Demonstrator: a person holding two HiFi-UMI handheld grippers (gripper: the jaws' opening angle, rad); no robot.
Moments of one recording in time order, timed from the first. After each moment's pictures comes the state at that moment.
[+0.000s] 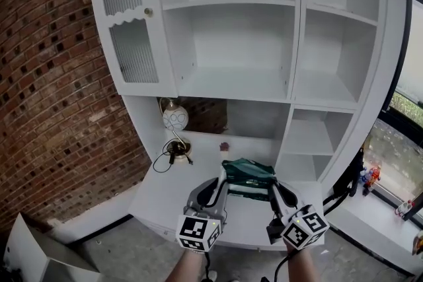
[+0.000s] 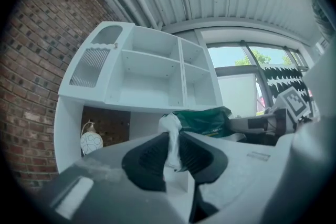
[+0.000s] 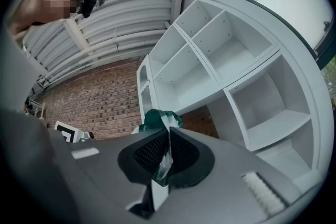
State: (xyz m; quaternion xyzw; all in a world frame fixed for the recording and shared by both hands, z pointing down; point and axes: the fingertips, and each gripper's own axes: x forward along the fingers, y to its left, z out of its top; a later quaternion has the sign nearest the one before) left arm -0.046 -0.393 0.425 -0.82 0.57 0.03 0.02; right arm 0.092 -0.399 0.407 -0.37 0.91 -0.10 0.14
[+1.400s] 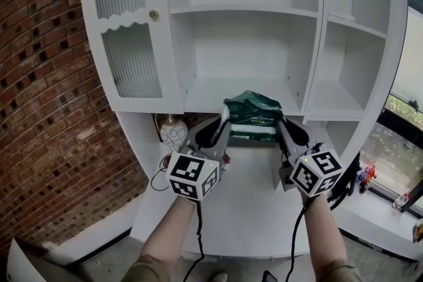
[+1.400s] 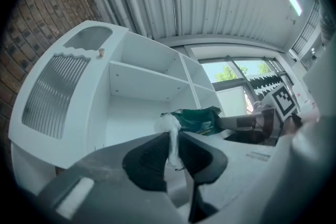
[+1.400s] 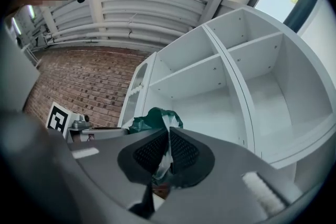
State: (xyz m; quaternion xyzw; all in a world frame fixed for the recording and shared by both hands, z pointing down) left arm -0.118 -0.536 0.265 -0.86 0.48 0.08 0.12; right arm 0.014 -0.533 0.247 -0.43 0.90 0.08 0.11
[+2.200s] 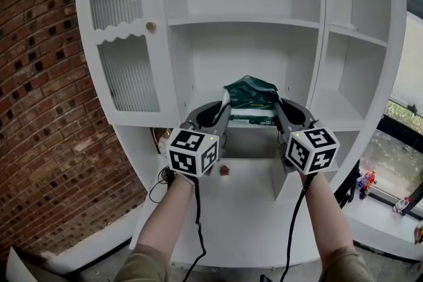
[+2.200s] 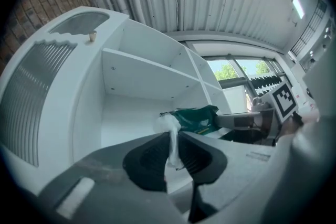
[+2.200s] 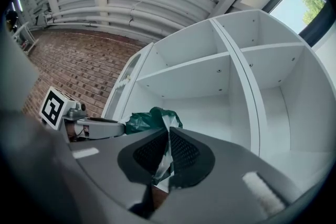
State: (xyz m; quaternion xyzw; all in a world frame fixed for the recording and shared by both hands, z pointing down) left arm -0.120 -0.602 0.223 -0.87 0.47 0.06 0.11; right arm 0.007 -0.597 0.202 -0.47 0.87 0.12 0.06
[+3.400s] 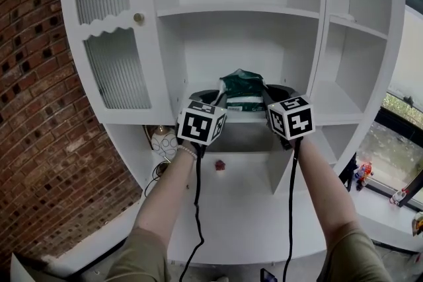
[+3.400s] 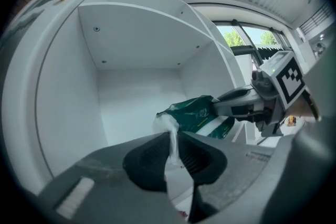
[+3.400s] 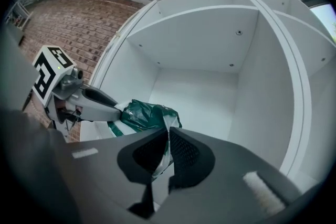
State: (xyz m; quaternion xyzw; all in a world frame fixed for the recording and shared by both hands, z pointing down) left arm -0.115 -0.683 0.259 -0.86 0.50 -0.10 0.07; right arm -0.003 -0.689 0.239 -0.50 0.85 0.11 -0.10
